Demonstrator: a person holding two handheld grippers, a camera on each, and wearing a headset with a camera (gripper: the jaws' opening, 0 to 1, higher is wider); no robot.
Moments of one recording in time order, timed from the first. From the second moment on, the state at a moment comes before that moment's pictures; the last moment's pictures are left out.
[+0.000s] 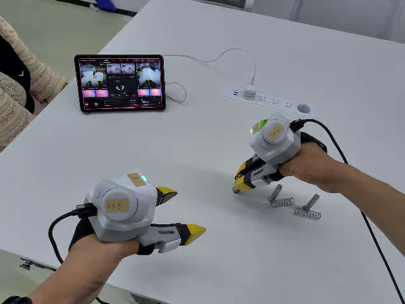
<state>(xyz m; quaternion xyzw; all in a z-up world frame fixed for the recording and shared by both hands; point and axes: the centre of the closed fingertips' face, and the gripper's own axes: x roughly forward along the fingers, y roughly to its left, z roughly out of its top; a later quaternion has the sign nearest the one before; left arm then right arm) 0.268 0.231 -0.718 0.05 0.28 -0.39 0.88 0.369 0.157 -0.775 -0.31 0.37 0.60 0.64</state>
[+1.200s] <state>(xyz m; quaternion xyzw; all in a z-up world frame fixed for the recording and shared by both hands) 0.267 0.214 -0.707 0.05 0.27 -0.40 0.88 0.373 0.125 -0.734 -0.17 0.34 0.56 0.74</state>
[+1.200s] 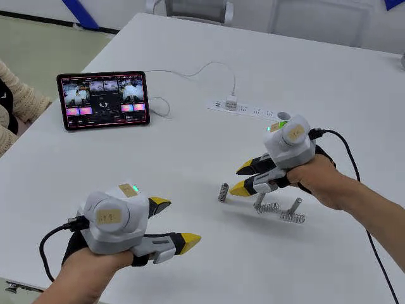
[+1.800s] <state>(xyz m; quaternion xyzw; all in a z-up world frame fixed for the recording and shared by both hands) 0.267 0.204 -0.707 0.04 0.27 -0.39 0.88 0.366 0.097 -0.729 -0.11 0.33 0.53 0.78</state>
